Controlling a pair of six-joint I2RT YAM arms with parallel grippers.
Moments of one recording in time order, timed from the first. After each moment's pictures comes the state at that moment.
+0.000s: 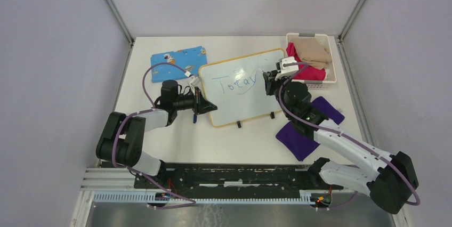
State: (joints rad) left arm -0.22 1.50 0.54 0.50 0.97 -0.20; right arm 0.70 1.05 0.72 0.29 0.40 0.09
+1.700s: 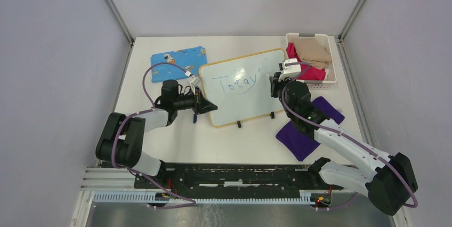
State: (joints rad) left arm -0.23 1.50 0.55 0.48 0.95 -0.20; right arm 0.64 1.05 0.70 0.20 0.43 0.12
